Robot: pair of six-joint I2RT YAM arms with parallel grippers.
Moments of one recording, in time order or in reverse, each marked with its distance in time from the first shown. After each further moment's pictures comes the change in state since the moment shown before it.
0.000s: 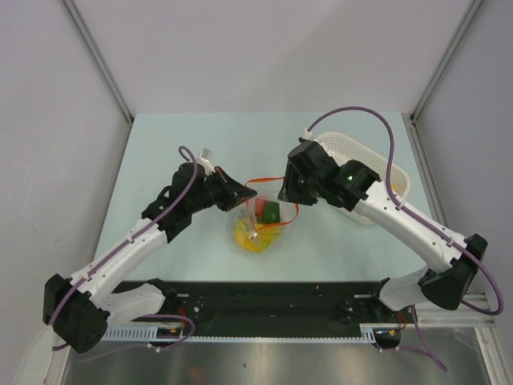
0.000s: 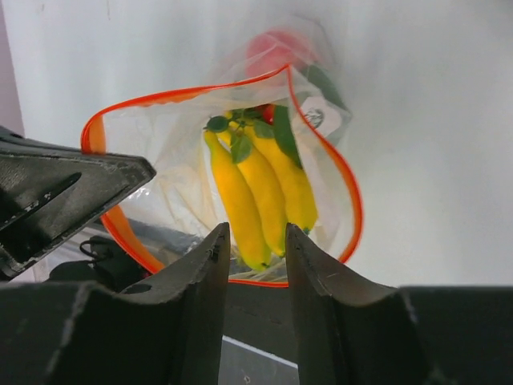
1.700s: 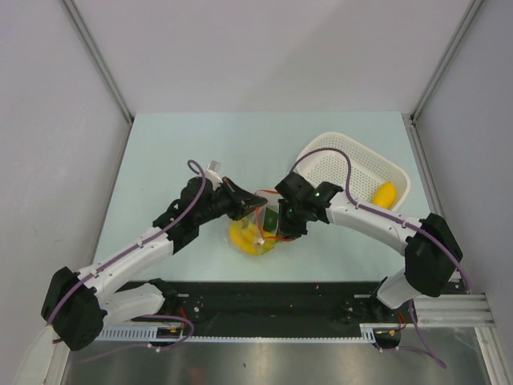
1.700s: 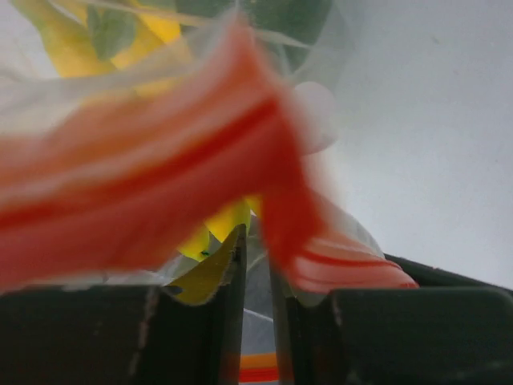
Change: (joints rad) left arm -0.089 0.000 -0.154 0.245 -0.028 -0.171; right arm 0.001 0.126 -0.353 0.182 -0.298 0.024
